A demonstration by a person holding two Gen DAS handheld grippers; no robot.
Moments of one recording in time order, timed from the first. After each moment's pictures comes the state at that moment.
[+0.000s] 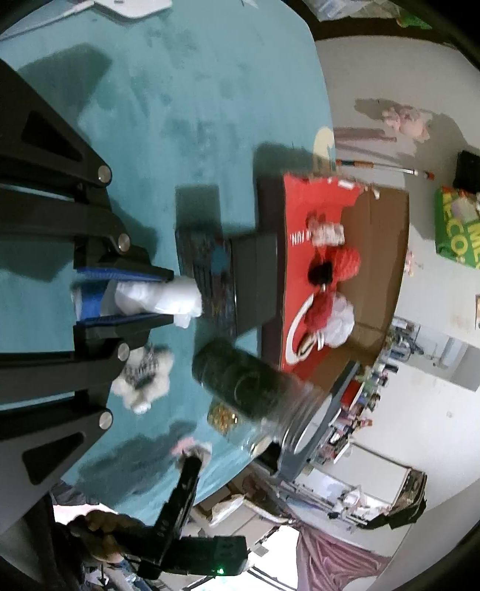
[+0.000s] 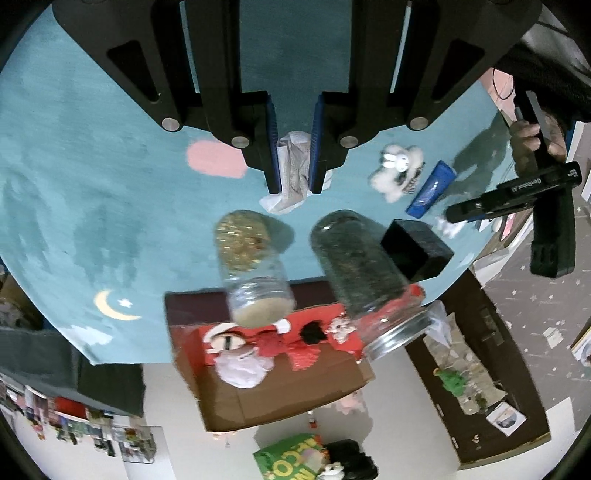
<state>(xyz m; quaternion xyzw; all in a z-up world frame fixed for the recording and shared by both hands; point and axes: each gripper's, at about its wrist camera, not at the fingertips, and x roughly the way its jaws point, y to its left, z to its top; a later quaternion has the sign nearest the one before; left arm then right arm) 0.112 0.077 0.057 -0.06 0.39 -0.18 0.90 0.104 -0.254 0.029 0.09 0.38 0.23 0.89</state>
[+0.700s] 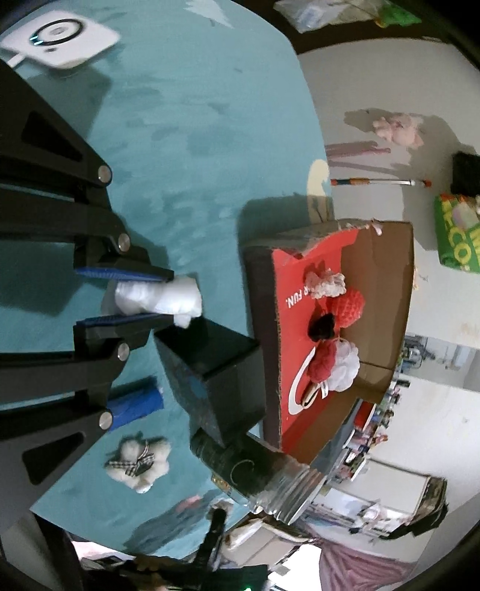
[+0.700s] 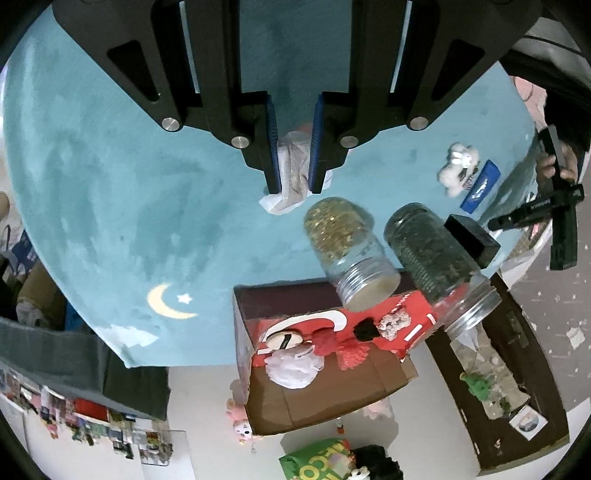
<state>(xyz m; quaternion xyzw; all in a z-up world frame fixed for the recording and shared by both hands) 0.153 0.122 0.045 0.00 0.40 -0.16 0.90 0.135 -0.303 0.027 0.06 0.39 0.19 0.90</state>
